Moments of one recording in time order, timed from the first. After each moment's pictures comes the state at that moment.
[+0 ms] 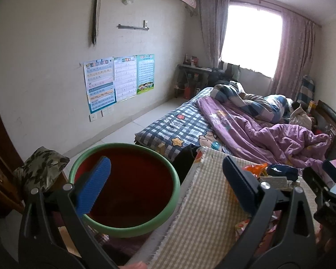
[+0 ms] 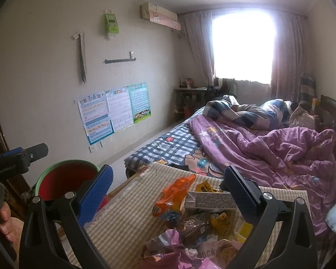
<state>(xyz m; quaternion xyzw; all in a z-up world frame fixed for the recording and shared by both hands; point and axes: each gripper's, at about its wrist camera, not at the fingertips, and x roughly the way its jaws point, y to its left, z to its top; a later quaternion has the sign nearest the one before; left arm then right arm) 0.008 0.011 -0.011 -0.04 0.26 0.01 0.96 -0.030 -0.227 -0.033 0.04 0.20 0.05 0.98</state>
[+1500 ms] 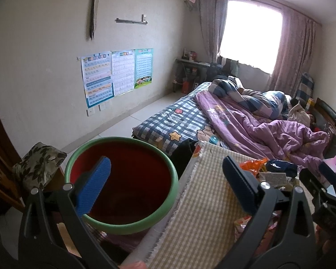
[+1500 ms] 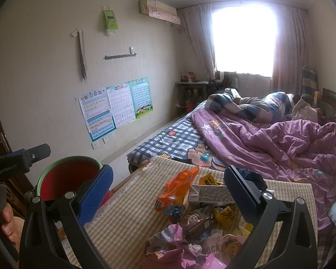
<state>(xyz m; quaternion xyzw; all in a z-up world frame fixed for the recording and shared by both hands) 0.009 0.009 -0.016 -0.04 0.28 0.00 0.96 -0.029 -0.225 -0.044 0.05 0.22 0.06 0.97</state>
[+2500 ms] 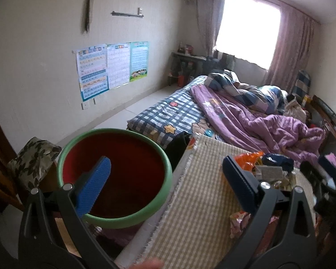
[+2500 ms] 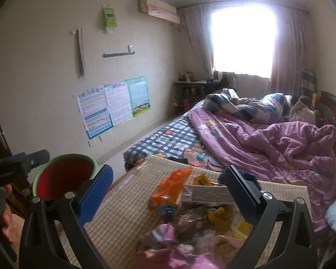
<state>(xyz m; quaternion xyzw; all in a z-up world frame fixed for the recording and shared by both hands) 0.009 -0.008 -0.024 -0.04 0.30 -0.02 0.95 -0.027 -0.236 -0.046 0.04 0.22 0.04 0.97</state>
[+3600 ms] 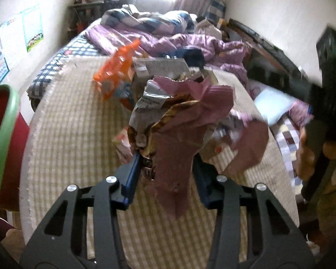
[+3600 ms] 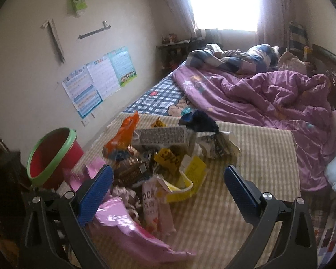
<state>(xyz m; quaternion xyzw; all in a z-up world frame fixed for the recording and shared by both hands) -0.018 -0.128 -0.120 0.02 0.45 -0.33 0.83 -0.057 -0.333 -0.092 0.11 0.36 0.04 0.93</state>
